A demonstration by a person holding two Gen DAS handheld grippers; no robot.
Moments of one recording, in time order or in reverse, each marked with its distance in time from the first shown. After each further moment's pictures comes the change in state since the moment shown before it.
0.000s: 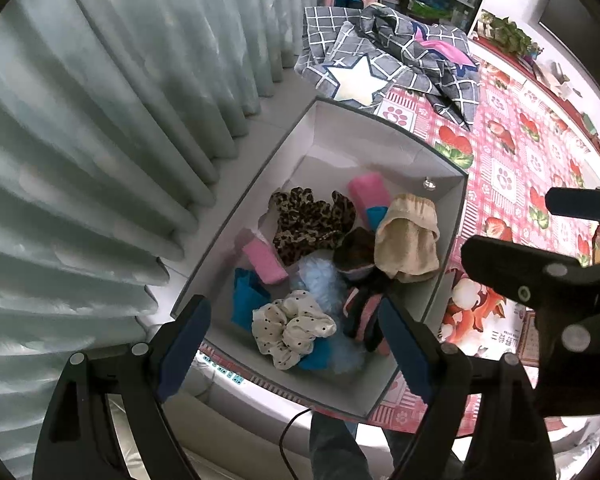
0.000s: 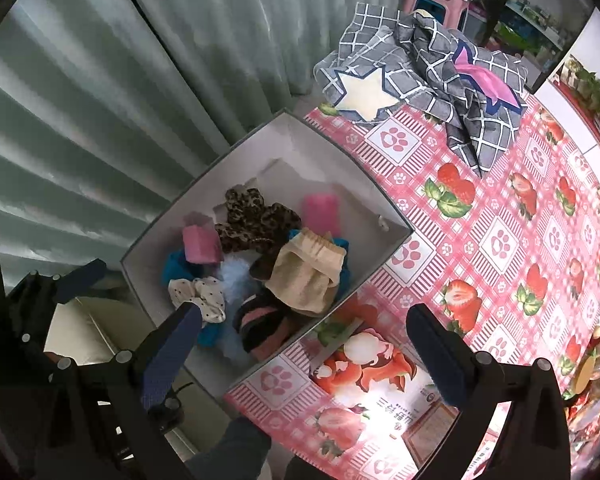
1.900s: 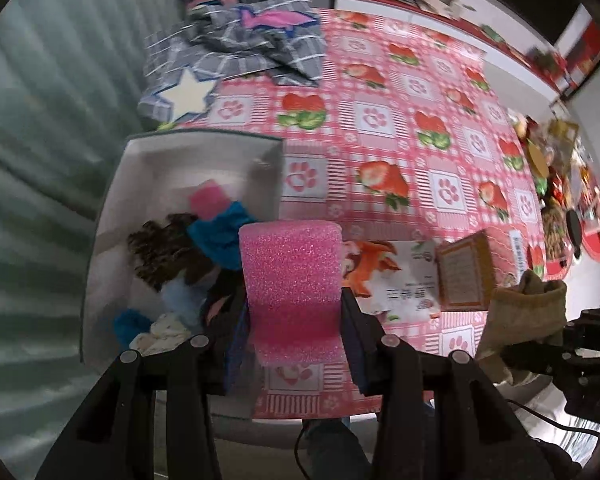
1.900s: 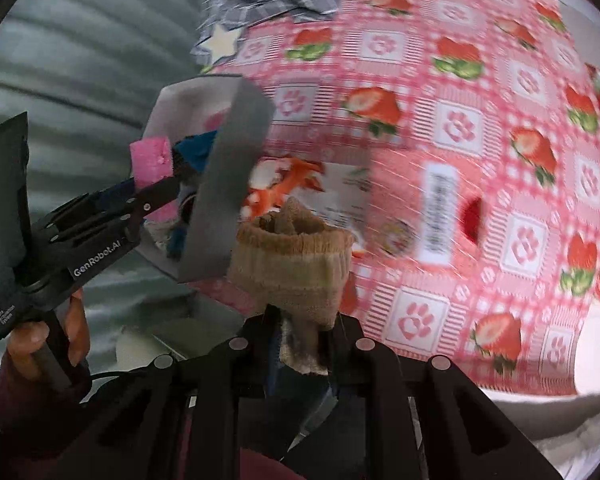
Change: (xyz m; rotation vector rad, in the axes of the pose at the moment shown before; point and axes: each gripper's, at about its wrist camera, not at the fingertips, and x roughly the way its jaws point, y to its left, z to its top) left arm -0.012 -0.129 -0.014 0.360 0.008 -0.171; right arm -0.035 -0.125 -0.199 0.489 0.049 0.234
